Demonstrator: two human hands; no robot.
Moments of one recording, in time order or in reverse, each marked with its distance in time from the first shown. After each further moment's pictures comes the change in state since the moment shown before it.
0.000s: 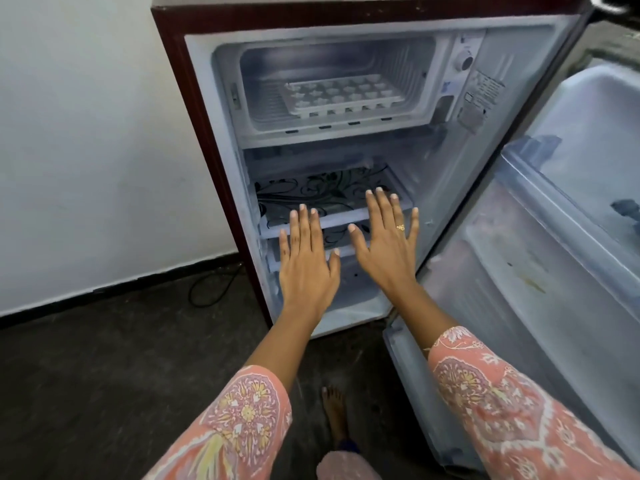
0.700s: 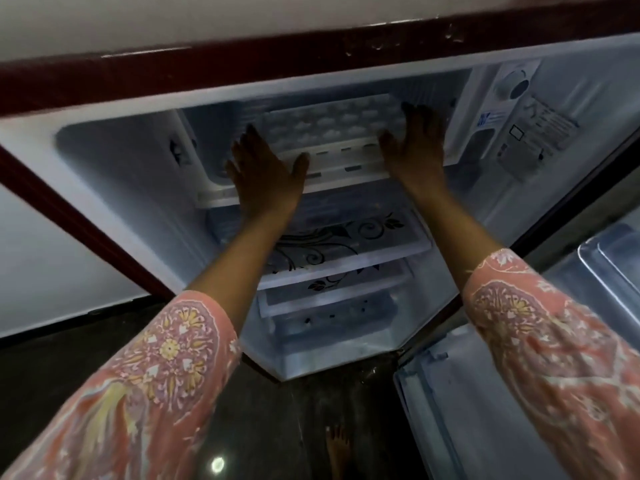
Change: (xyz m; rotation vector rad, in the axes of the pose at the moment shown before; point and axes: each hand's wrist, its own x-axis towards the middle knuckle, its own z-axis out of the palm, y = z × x) left_hand 0.254 -0.006 -0.009 -0.165 0.082 -0.300; right_hand 0.264 0.054 0.014 0.353 0.002 0.126
